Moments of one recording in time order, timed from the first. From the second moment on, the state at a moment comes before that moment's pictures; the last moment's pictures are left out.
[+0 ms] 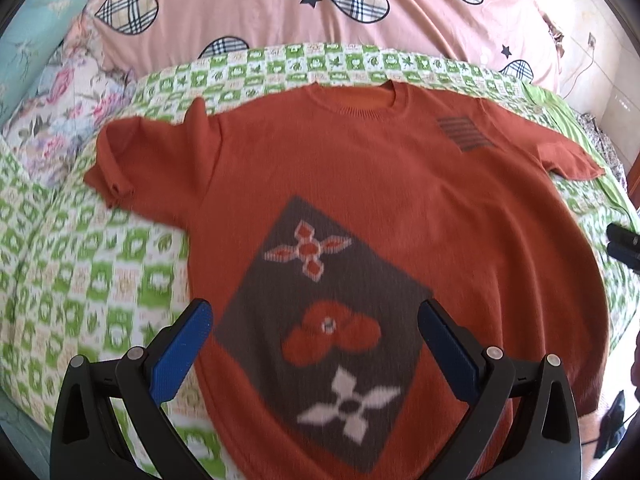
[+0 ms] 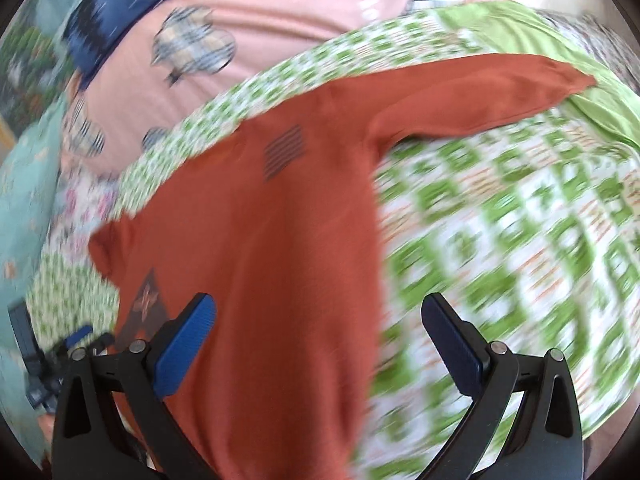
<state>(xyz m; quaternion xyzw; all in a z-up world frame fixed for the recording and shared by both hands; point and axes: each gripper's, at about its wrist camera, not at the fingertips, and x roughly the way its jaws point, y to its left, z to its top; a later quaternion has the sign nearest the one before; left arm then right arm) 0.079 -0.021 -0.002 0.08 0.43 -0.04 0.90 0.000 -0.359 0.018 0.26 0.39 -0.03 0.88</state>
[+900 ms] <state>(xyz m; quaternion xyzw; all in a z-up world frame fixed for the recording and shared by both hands) 0.163 -0.057 -0.023 0.06 0.47 -0.04 0.88 0.091 -0.731 0.001 0.35 0.31 -0.31 0.83</state>
